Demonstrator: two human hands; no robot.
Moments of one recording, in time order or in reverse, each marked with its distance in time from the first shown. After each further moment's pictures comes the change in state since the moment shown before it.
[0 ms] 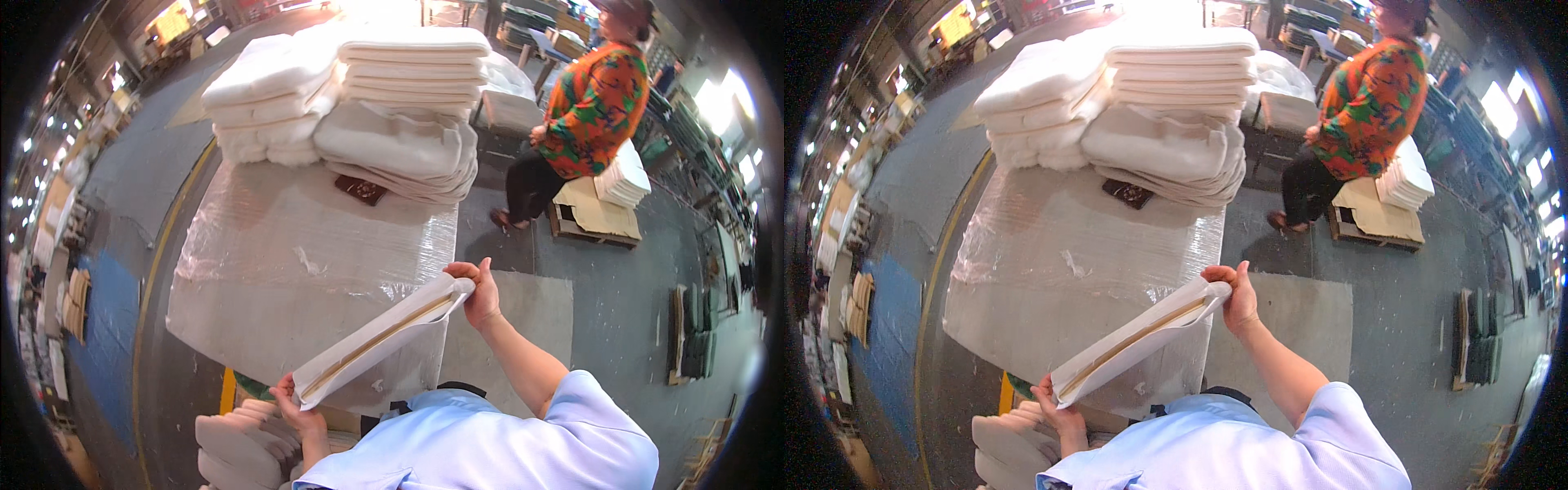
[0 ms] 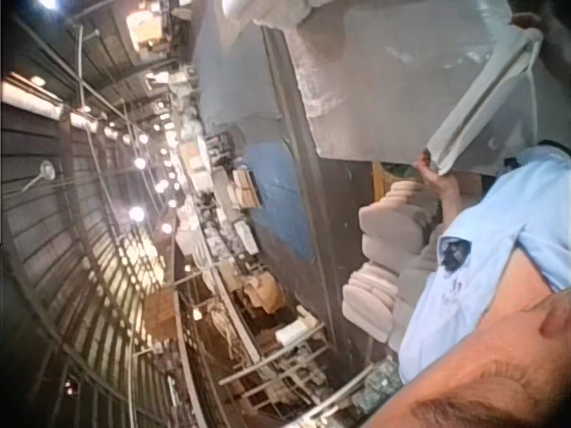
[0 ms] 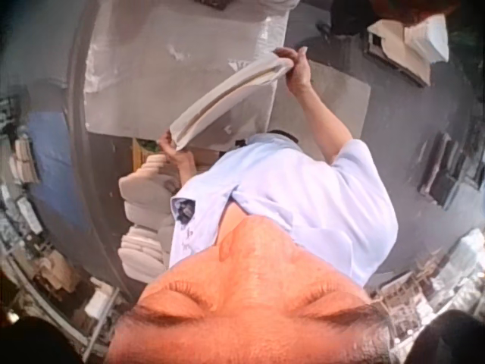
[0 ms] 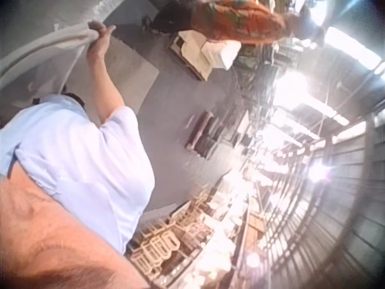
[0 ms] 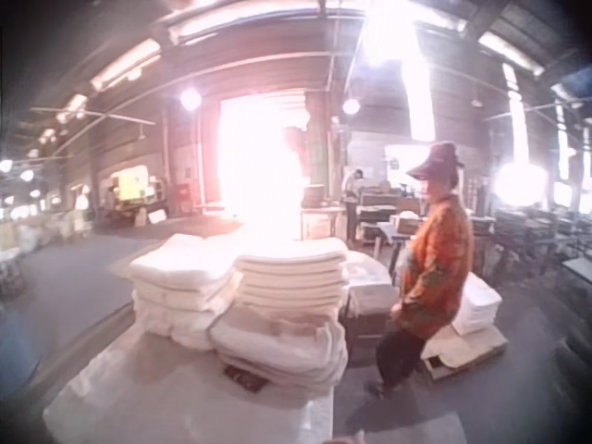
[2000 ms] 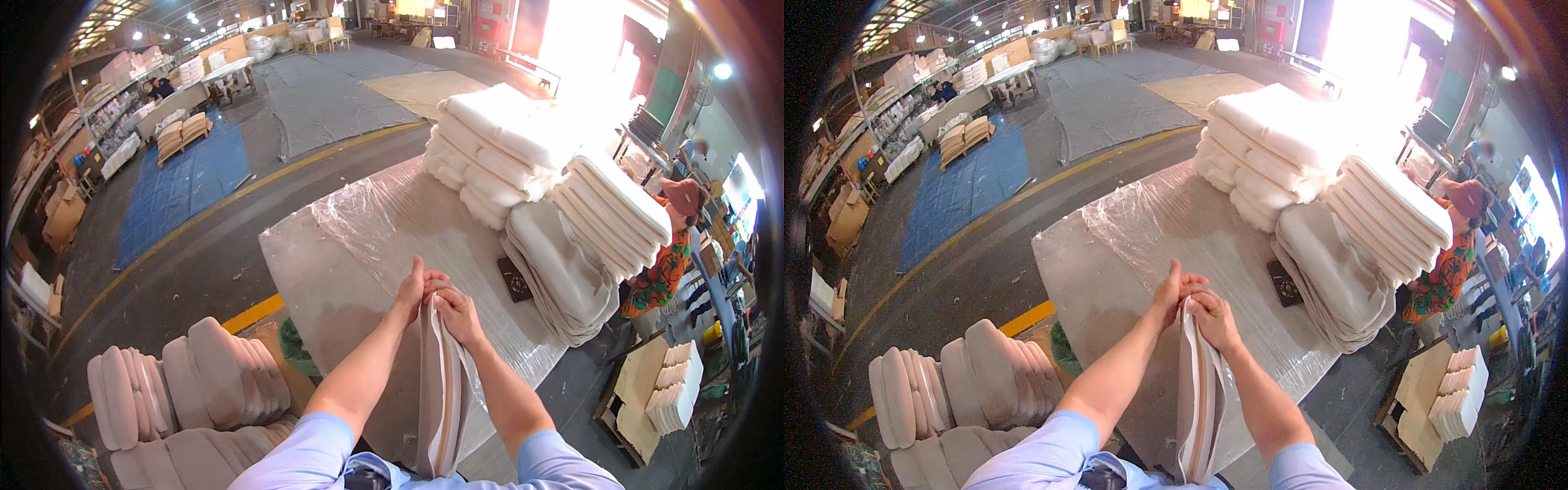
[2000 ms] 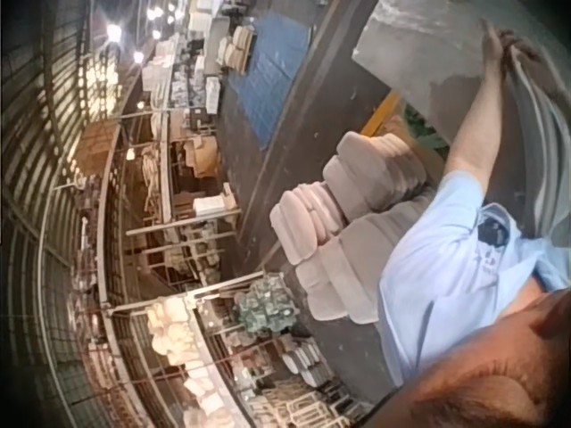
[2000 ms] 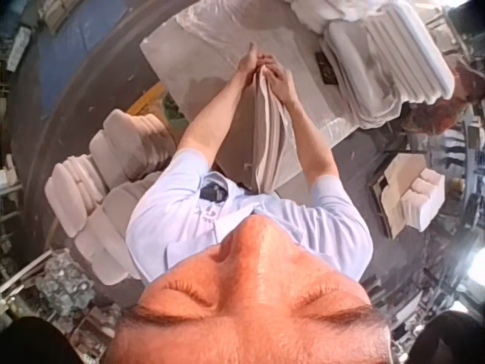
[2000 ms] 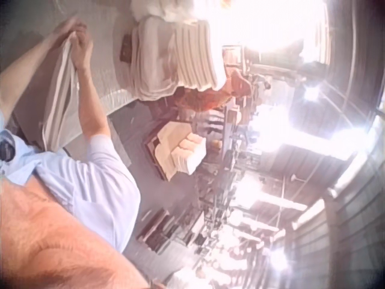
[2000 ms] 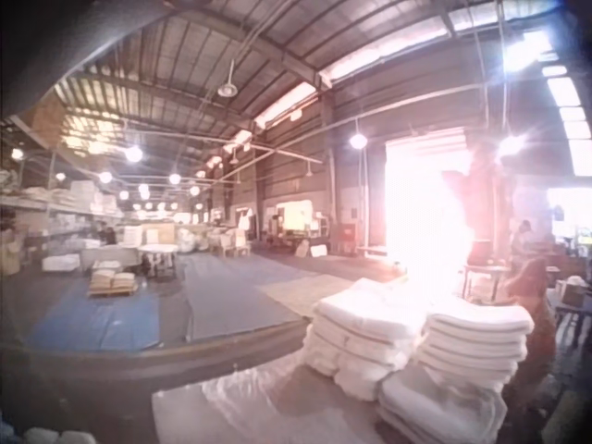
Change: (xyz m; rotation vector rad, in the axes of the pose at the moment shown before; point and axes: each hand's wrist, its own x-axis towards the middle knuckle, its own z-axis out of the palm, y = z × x) left_hand 0.239 0.039 0.166 0.029 -0.496 -0.262; right_hand 0.102 0.116 0.289 -0.907 -0.936 -0.316
